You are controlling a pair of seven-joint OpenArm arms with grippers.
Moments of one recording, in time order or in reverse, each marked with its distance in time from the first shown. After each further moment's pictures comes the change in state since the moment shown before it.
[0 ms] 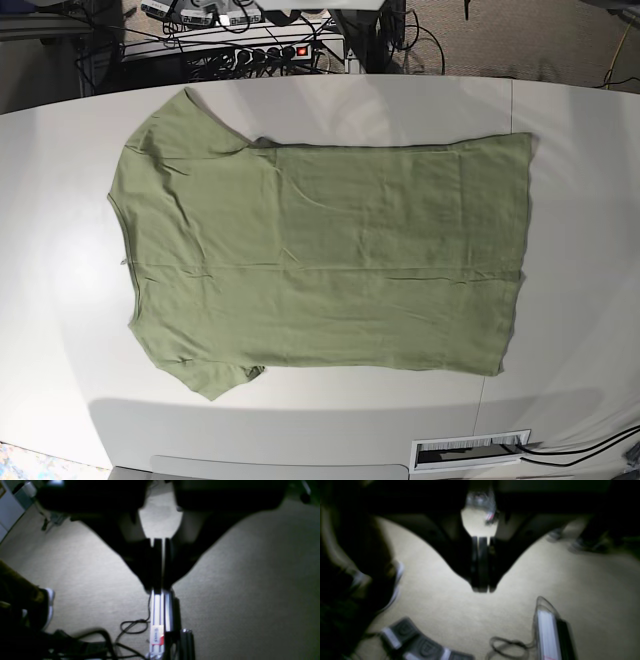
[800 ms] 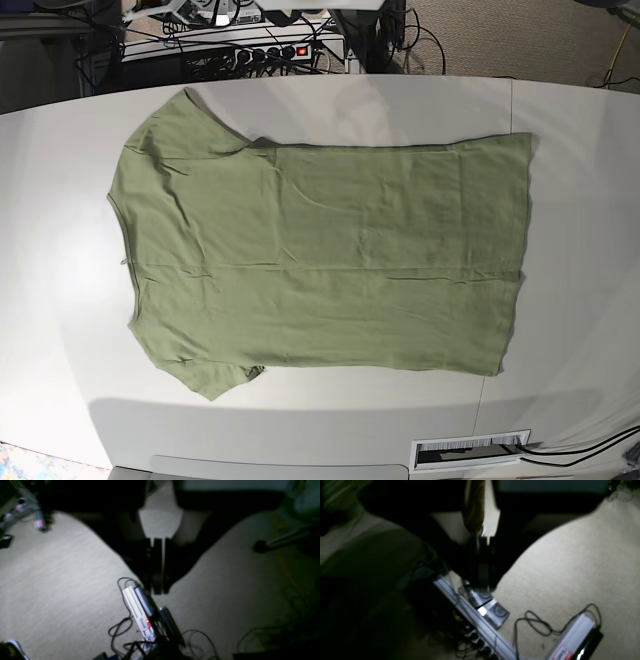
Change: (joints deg) left arm 28.3 -10.1 -4.6 43.3 23.1 3.8 0.3; right arm -29.1 20.2 6.1 60.4 -11.6 0.0 -8.2
